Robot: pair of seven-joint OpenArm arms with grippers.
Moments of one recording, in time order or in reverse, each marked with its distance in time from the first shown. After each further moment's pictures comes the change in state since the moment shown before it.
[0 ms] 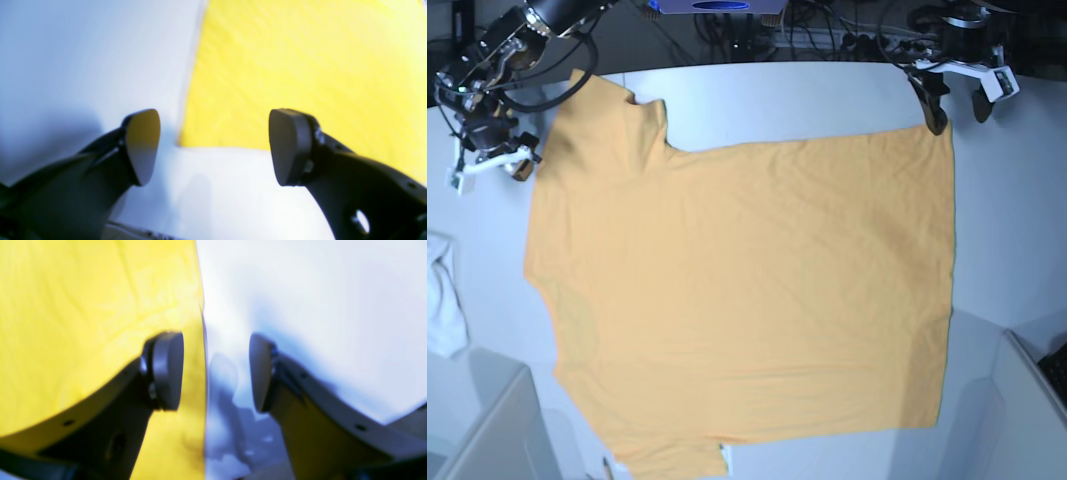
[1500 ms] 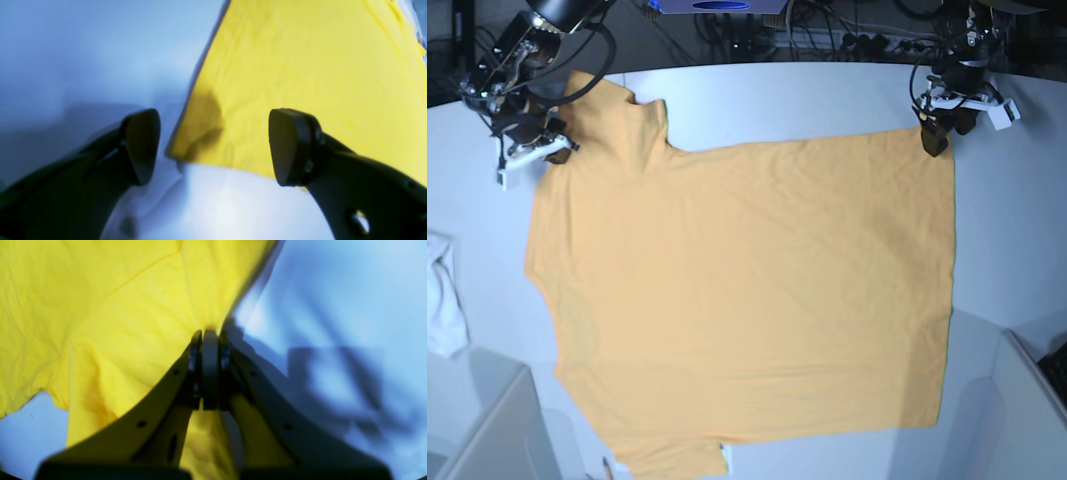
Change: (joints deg) left arm -15.0 -0.7 -2.1 -17.7 -17.5 -6.4 12.4; right arm -3.4 1.3 -7.6 -9.1 3.2 0.7 -1.0
